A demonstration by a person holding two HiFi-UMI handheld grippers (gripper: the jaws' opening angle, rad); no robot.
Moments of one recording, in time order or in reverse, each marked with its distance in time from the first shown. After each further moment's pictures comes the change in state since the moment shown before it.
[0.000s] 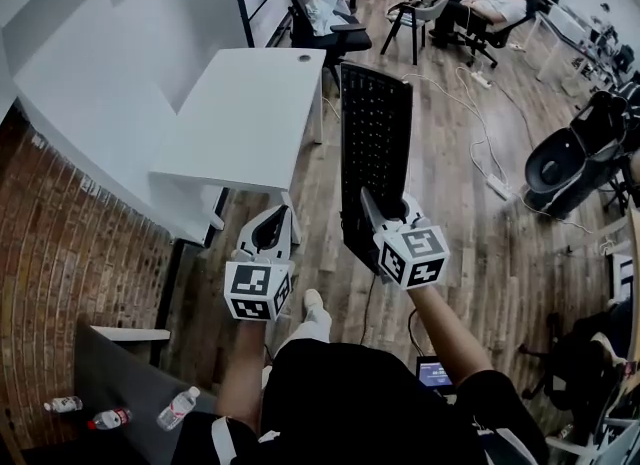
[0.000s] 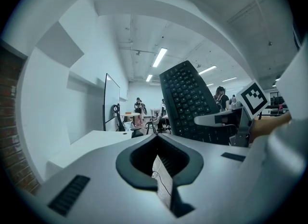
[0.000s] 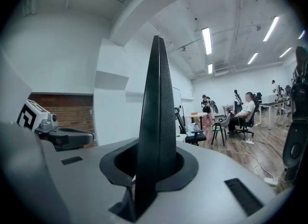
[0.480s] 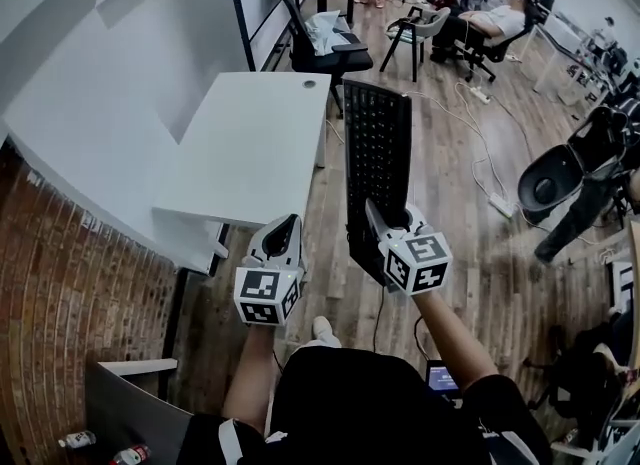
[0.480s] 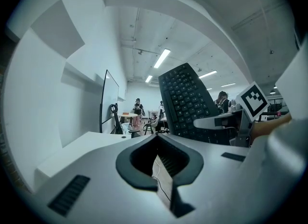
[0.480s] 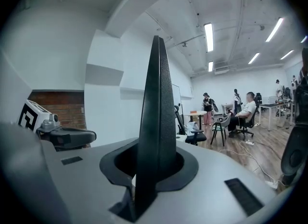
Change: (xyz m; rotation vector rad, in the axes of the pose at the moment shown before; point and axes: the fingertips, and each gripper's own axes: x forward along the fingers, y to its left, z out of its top) left arm 0.077 0.081 0.019 -0.050 -0.015 -0.050; right arm 0.104 -0.011 0.028 -0.008 0.040 -0.024
